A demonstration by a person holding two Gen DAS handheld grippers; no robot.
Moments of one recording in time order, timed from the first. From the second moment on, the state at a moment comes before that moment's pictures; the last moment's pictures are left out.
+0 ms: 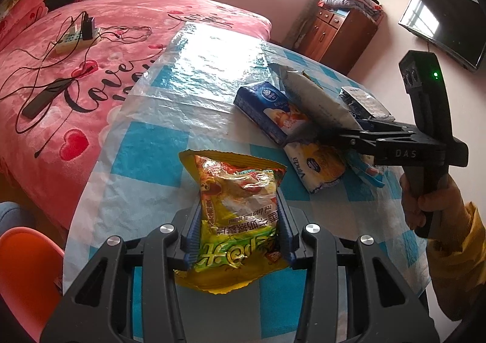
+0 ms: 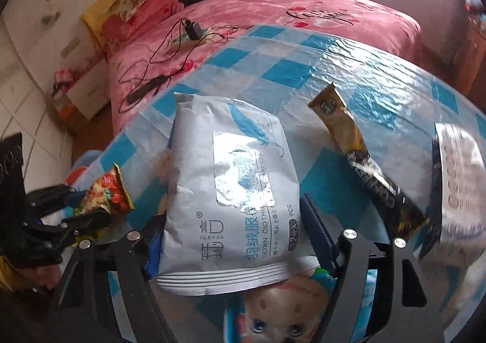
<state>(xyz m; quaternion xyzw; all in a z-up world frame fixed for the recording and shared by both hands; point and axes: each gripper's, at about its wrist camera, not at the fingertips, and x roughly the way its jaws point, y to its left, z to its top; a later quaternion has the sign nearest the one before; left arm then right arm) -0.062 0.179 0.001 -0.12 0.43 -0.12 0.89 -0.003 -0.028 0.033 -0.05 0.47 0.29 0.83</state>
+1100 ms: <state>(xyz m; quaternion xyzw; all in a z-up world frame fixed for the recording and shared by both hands) -0.094 0.172 -0.001 -0.15 0.43 -0.16 0.88 -0.106 -0.066 0.070 0.05 0.42 0.21 0.88</state>
